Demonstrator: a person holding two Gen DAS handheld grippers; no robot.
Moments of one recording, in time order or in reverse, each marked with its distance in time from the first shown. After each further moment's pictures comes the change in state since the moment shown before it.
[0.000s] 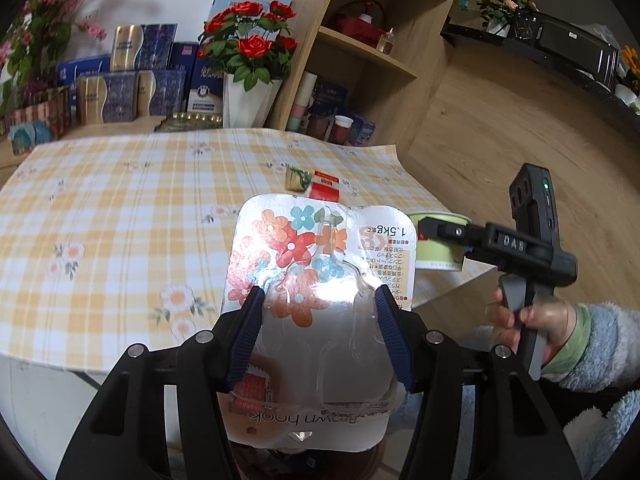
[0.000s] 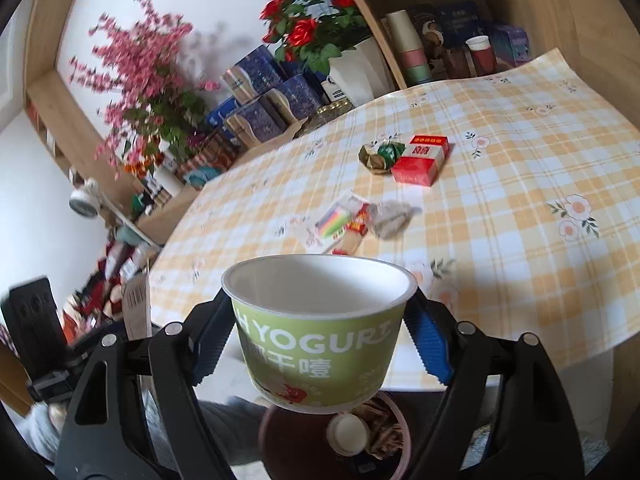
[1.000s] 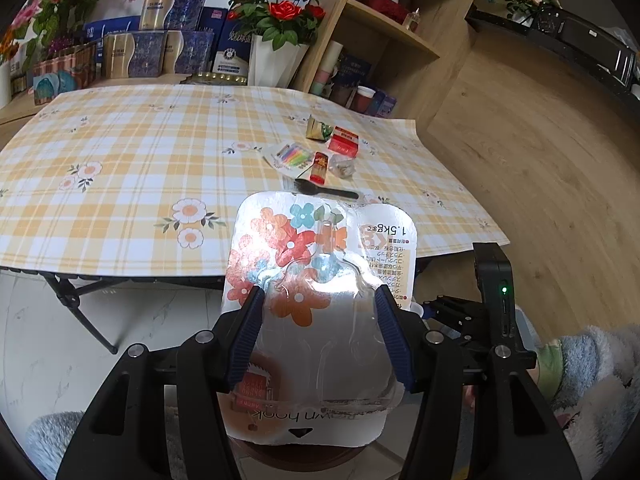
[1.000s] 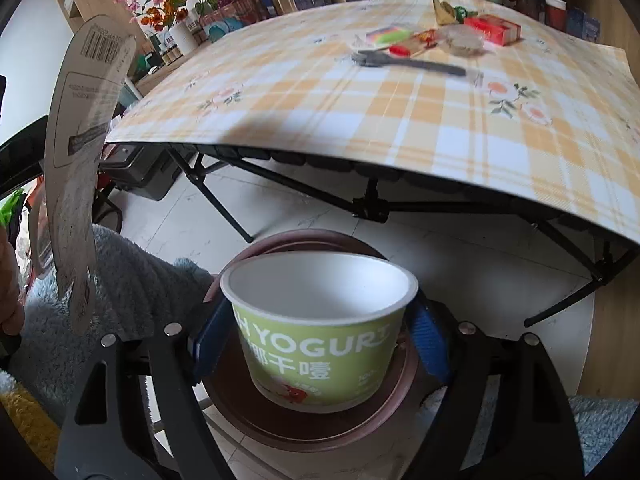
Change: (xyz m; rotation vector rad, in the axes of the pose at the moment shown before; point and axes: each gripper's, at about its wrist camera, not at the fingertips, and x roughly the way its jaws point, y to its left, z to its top) left arm 0.000 0.006 -0.064 -0.082 0.073 0.052; right arm 0.073 0.024 -0.145 -0.281 0.333 -0.050
